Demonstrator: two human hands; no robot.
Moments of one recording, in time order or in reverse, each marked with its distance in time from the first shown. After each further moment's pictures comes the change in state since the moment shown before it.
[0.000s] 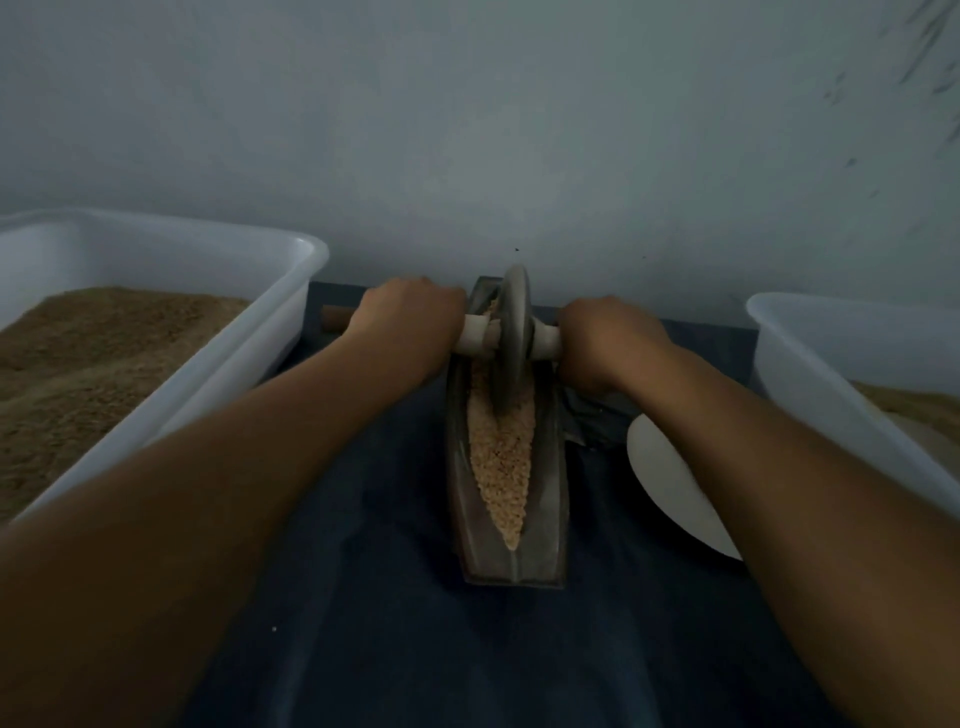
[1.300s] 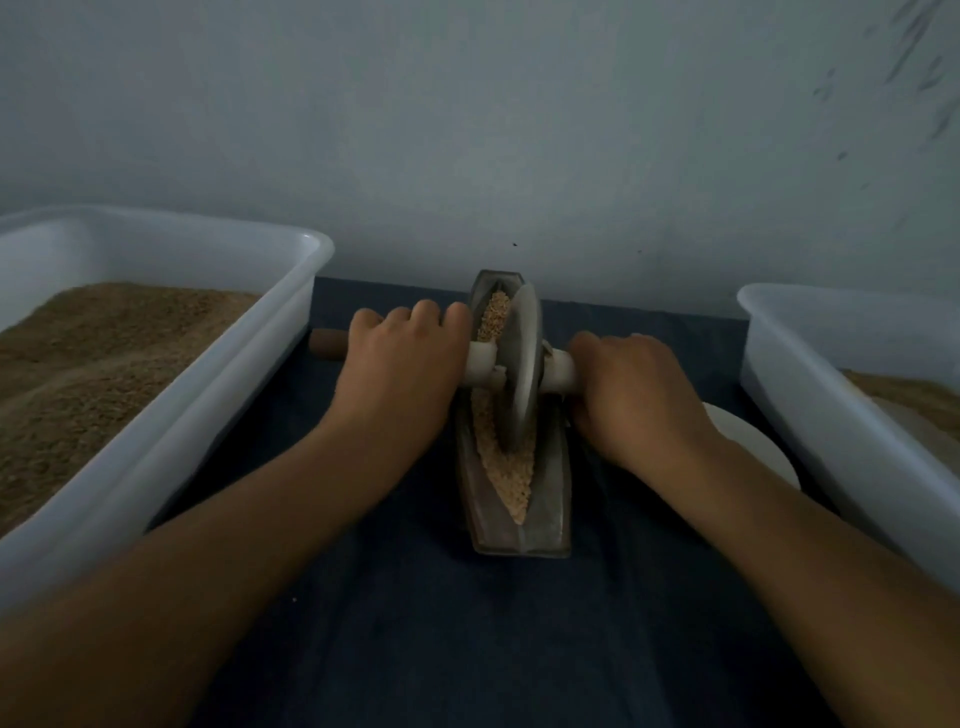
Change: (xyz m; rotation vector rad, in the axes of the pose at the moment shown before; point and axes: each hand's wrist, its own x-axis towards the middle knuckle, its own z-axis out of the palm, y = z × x) left_hand -0.068 0.022 0.008 0.070 0.243 -0.043; right_hand -0.078 0.000 0.025 0.024 0.400 -0.186
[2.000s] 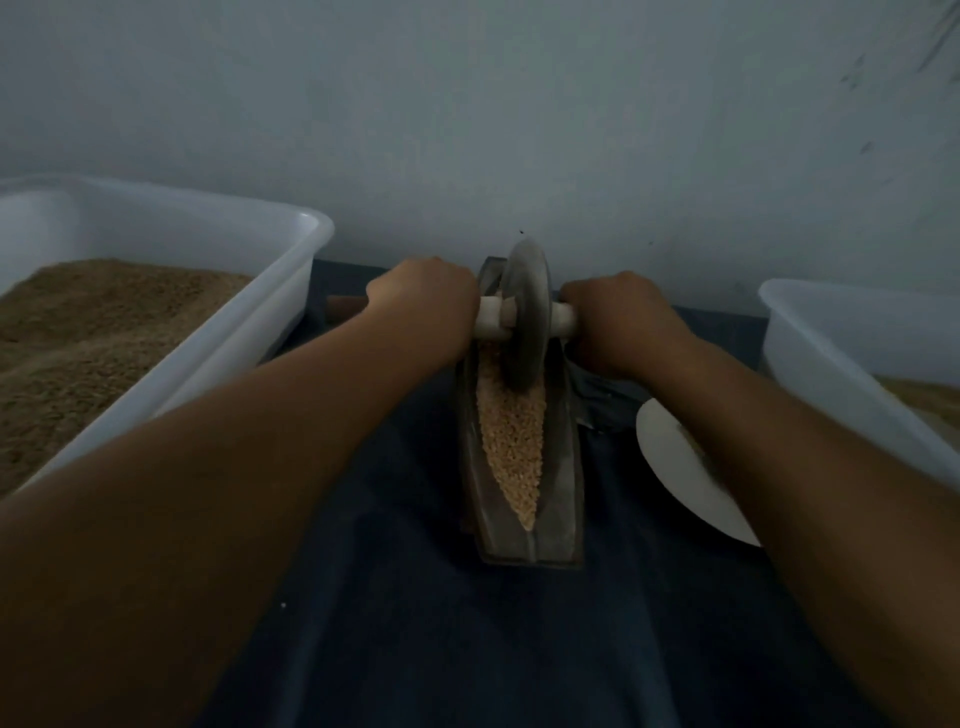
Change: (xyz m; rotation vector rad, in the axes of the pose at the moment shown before) left_hand 0.072 -0.007 0.003 -0.153 -0.387 -0.081; right_hand 0.081 0.031 0.026 -0.090 -0.183 -0.035
